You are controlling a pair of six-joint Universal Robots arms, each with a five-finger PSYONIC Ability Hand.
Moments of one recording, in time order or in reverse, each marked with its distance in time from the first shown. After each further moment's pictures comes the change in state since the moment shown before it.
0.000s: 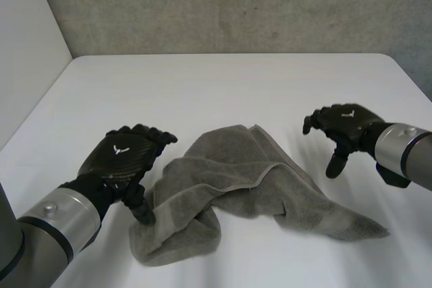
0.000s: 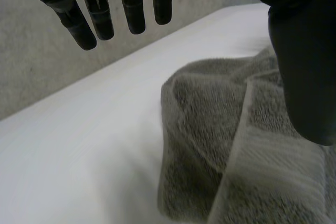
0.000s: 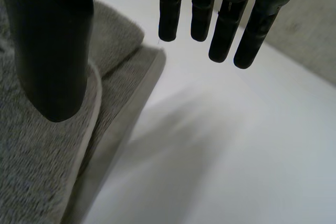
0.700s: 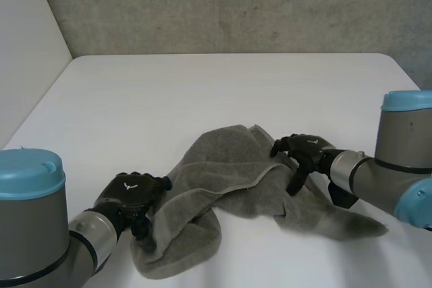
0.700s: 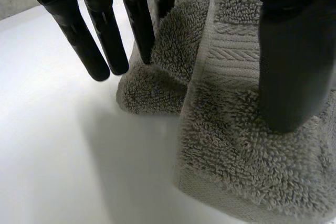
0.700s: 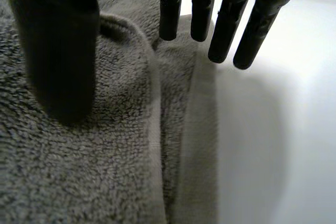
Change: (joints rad) left arm -0.010 -0.228 -0.015 0.007 -0.061 -0.007; right arm 0.107 0.291 -0.067 -0.166 0.011 0.330; left_hand 0.365 0.381 0.397 0.380 0.407; right_hand 0.009 0.012 0.019 0.024 0.069
